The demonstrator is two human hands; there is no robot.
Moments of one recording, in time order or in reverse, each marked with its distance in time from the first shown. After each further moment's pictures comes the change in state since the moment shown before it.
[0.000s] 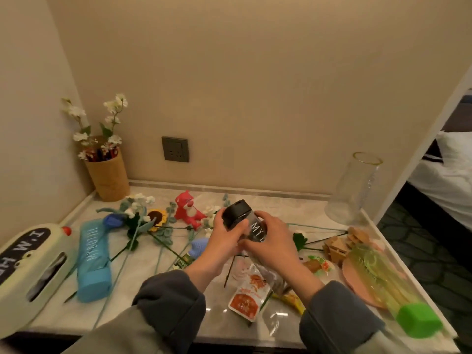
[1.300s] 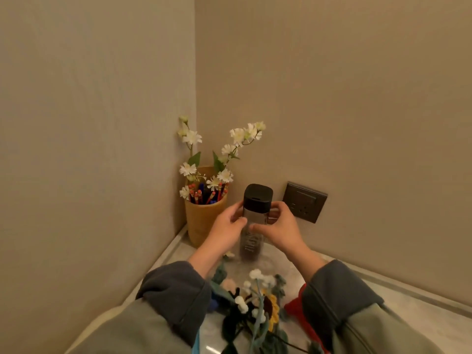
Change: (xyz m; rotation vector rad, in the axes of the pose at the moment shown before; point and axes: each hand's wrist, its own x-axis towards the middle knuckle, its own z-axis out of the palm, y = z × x) left_hand 0.229 0.119 -0.306 0.378 0.266 0.136; right_hand 0.299 -0.184 0.255 0.383 -0.262 -0.046
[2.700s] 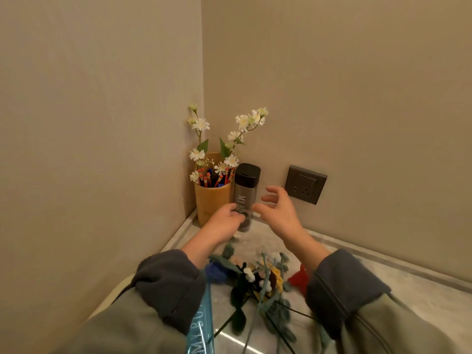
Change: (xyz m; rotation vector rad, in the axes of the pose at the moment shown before) left_hand -0.041 0.003 -0.018 0.208 -0.048 -0.220; right_hand -0.045 -0.030 0.008 0.175 -0.035 0.057
